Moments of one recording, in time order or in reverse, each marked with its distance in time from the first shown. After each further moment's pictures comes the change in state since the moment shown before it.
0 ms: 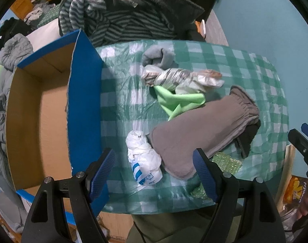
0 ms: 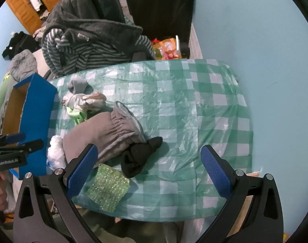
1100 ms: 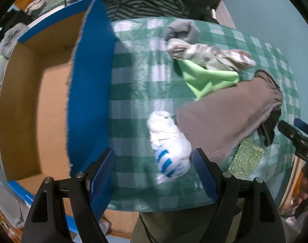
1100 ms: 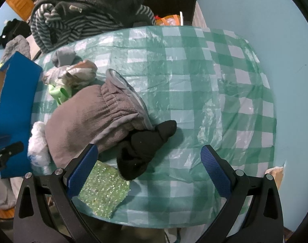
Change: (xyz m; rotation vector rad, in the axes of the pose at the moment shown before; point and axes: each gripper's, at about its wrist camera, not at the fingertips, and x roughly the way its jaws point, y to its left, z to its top) left arm 0.037 0.034 -0.015 -0.001 0.066 -0.001; right arm 0.074 0.012 -0.013 -0.005 0.139 -0.020
